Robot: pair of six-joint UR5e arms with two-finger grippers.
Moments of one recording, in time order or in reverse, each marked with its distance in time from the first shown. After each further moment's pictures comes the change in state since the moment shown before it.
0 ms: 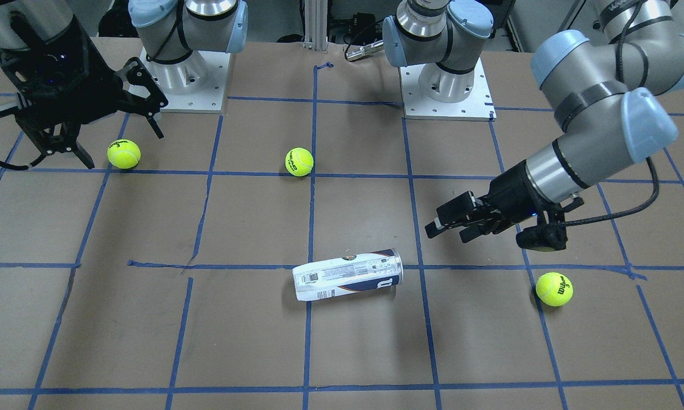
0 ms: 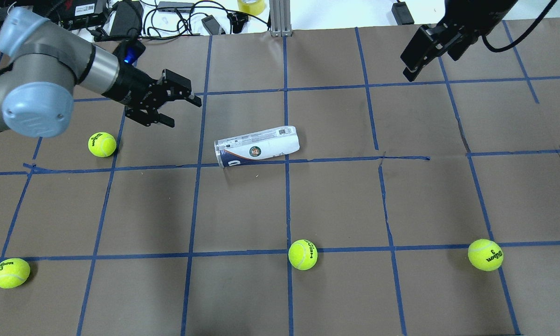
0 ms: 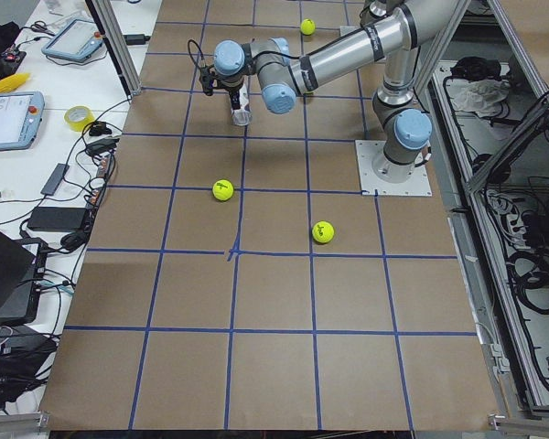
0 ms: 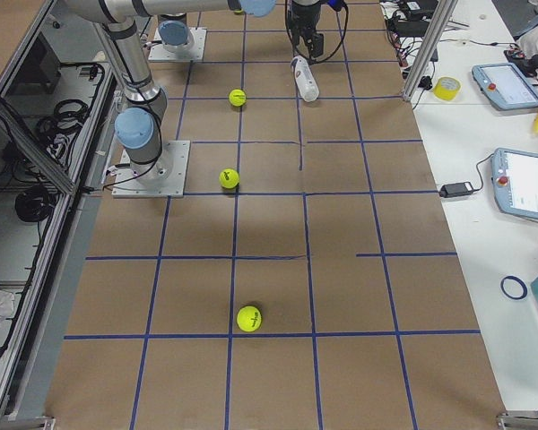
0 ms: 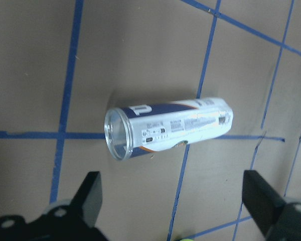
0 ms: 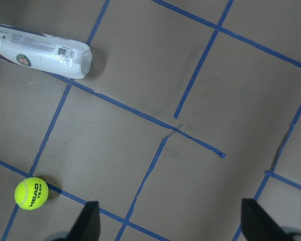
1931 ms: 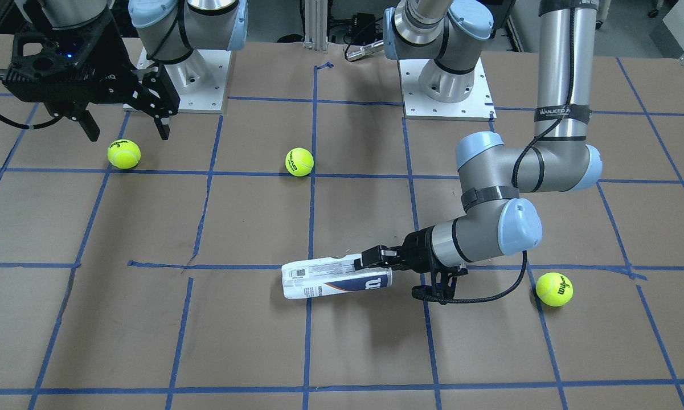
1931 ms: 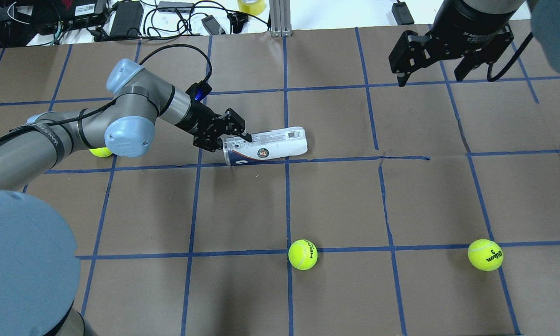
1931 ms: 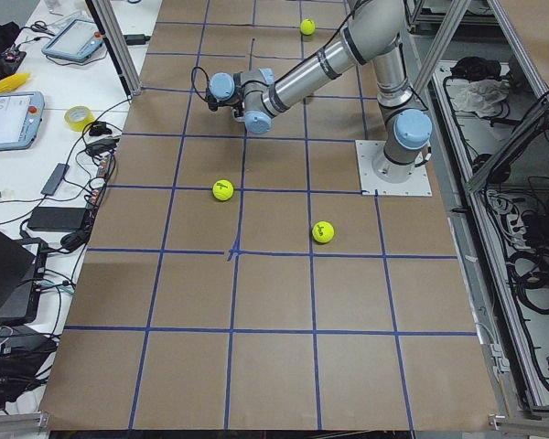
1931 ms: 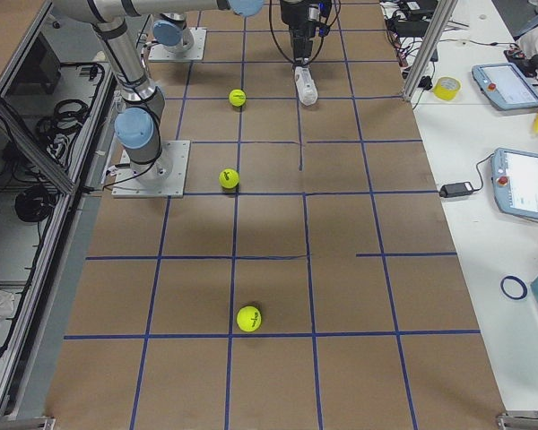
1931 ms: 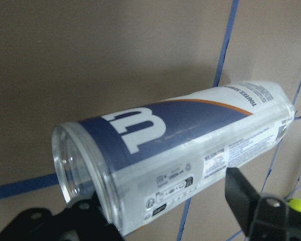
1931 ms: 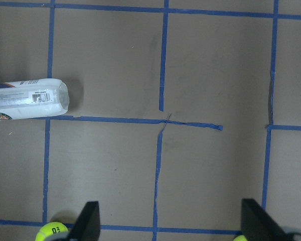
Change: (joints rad) left arm -0.122 -0.232 -0.015 0.170 -0.078 -0.076; right arm 0.053 -0.036 0.079 -0.079 -0.075 0.400
